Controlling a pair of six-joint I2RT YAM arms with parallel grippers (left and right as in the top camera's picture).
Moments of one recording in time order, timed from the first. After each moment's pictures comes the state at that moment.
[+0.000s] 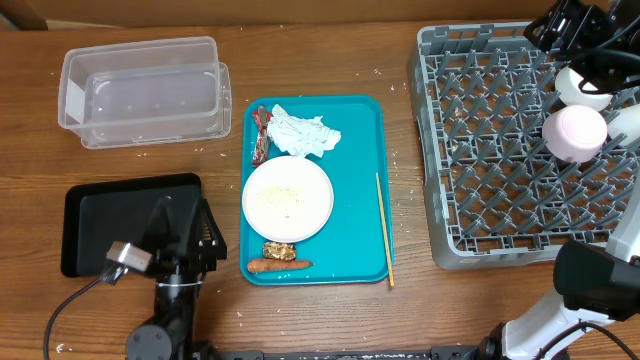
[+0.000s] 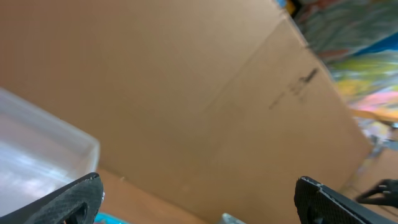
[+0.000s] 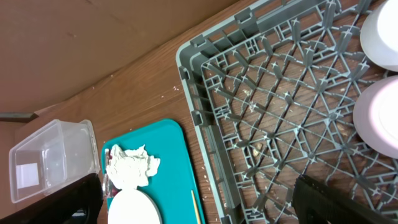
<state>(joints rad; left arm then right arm) 0.07 0.01 0.01 0.34 0.13 -0.77 -0.25 1.89 2.37 -1.46 -0.41 0.25</state>
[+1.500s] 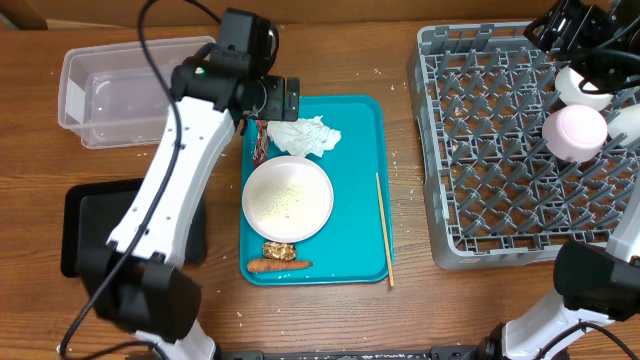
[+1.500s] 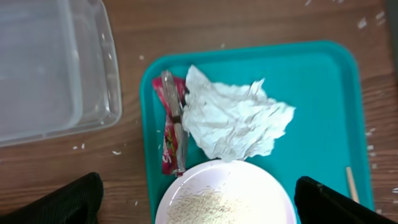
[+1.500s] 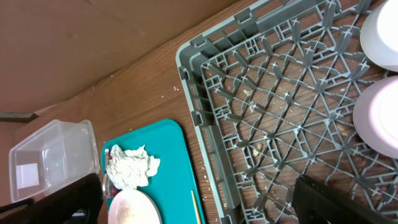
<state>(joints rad) -0.28 1.83 1.78 -1.03 -0.07 -0.20 -0.25 1.89 2.37 -1.46 -0.40 0.25</state>
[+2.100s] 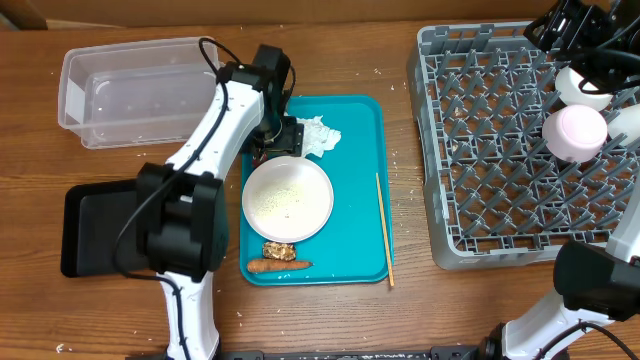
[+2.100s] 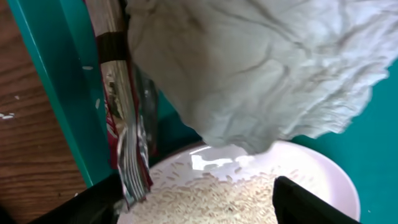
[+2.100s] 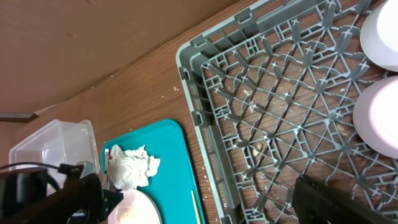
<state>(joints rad) -0.26 2.16 1.78 -1.14 0.06 -0.21 -0.25 1.89 2.37 -1.46 -0.41 0.25</state>
